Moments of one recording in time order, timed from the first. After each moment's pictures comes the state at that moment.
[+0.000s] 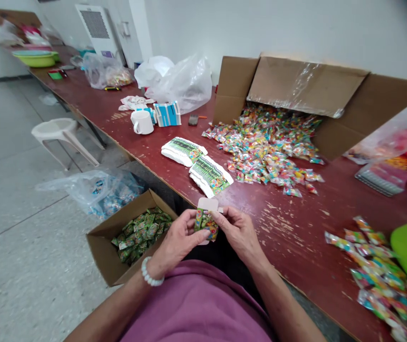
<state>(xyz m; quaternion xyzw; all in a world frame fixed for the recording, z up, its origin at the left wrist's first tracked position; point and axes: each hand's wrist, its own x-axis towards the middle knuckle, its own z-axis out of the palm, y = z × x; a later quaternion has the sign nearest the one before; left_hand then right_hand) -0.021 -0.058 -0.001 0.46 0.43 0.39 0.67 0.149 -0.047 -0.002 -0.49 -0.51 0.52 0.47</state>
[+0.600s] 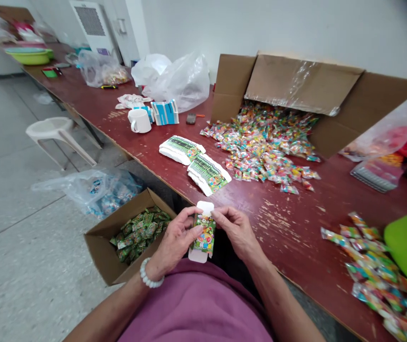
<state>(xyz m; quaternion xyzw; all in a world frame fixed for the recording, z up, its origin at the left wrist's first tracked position) -0.021 -0.065 0.001 0.43 0.42 0.41 0.68 0.154 -0.049 -0.012 -0.48 -0.46 0.56 0.50</state>
